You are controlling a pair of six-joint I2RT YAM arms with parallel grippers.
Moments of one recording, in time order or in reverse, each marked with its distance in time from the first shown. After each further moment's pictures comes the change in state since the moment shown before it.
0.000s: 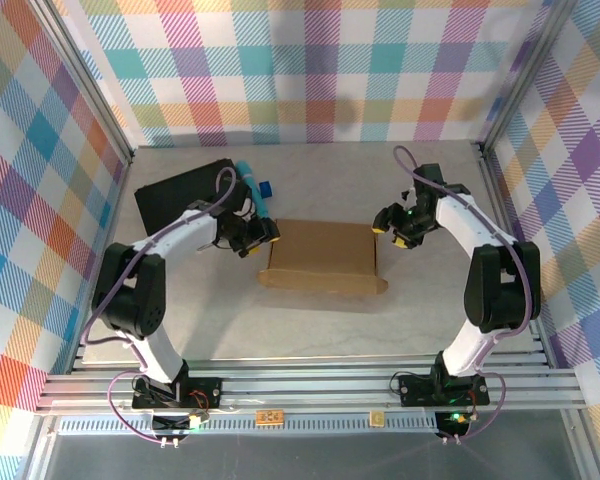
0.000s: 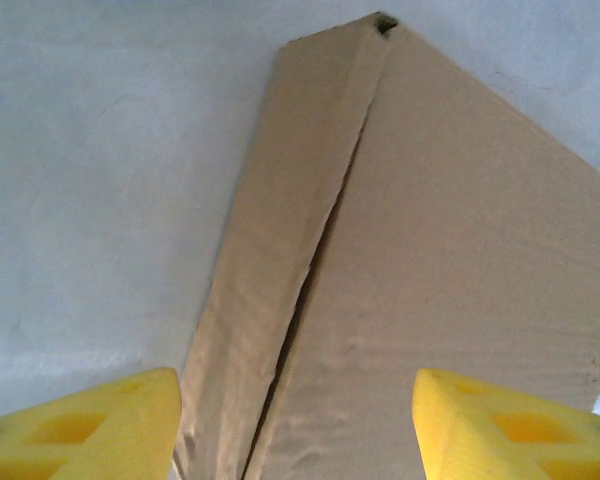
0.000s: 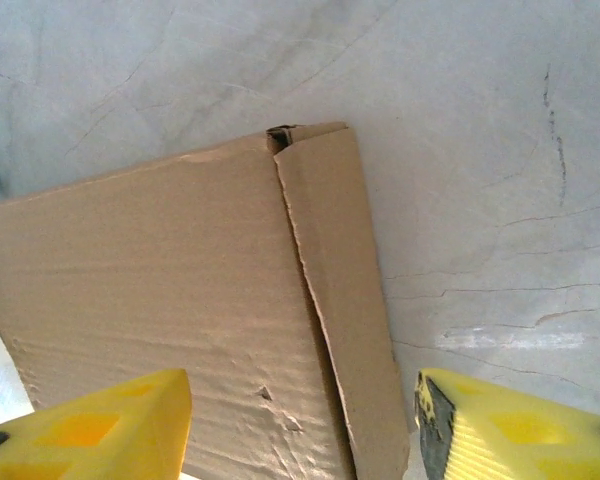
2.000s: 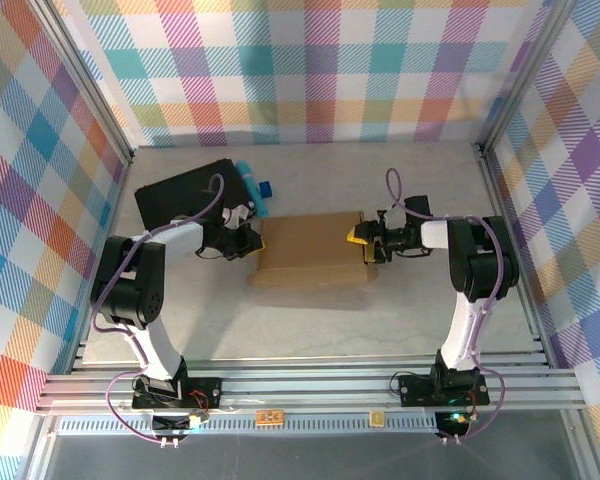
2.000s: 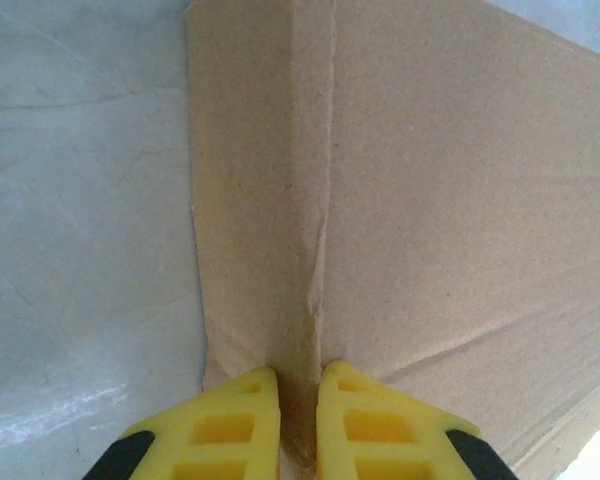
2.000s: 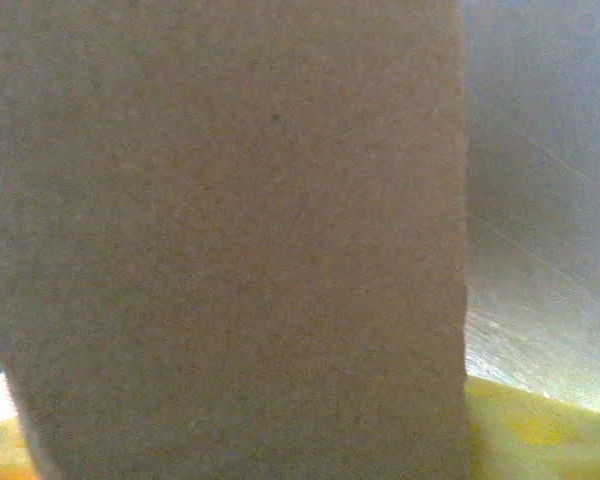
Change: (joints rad) left arm 0.160 0.036 -0.188 0.247 0.258 0.235; right arm 0.000 0.259 -0.250 0.689 -0.683 0.114
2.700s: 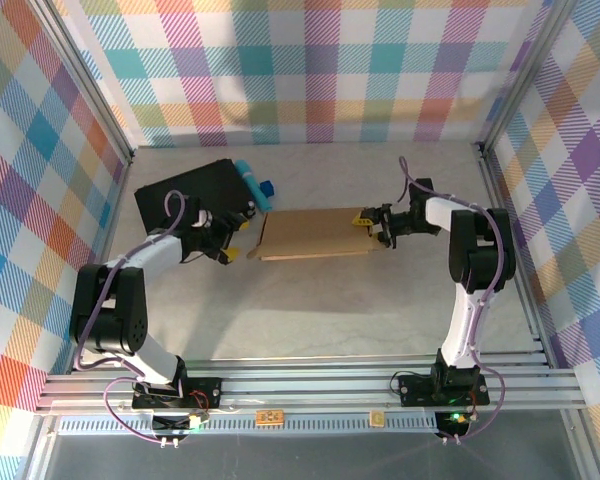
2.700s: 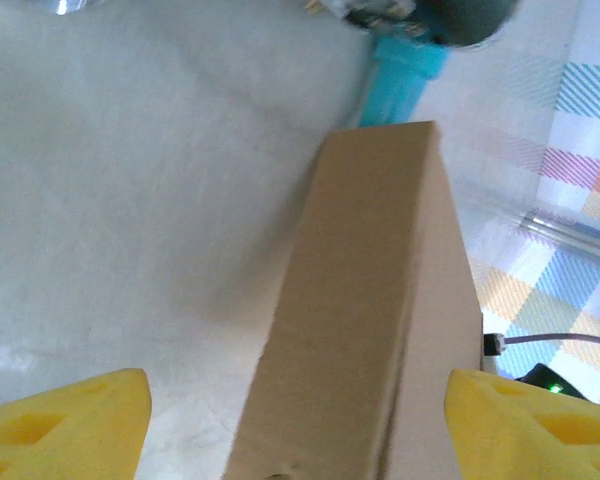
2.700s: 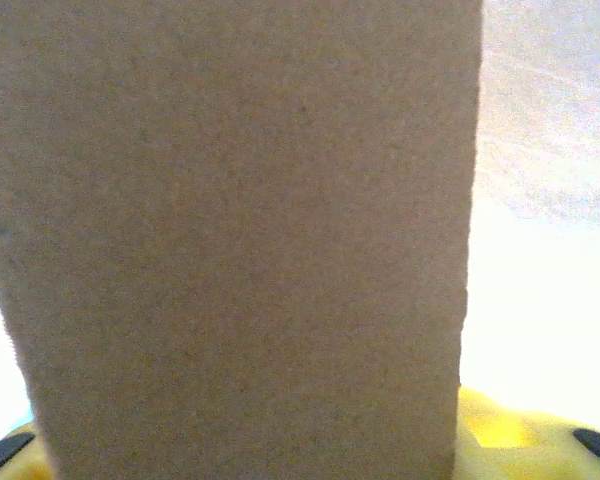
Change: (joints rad) left arm 0.087 -0.212 -0.155 0.146 -0.031 -0.717; right arm -0.052 0.083 0.298 -0.501 -0.076 0.138
